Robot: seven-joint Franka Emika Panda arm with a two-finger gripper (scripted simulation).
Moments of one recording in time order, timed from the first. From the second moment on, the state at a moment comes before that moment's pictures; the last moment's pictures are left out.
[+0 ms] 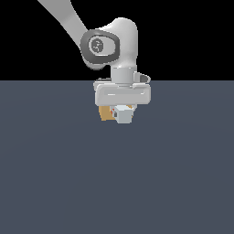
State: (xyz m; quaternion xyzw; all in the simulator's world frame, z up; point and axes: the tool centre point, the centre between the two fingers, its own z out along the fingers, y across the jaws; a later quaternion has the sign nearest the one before) arm 0.023 0.123 0.070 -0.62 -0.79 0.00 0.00
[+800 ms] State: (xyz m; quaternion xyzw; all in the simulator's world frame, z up) arm 0.018 0.141 0.071 -0.62 -0.78 0.00 0.00
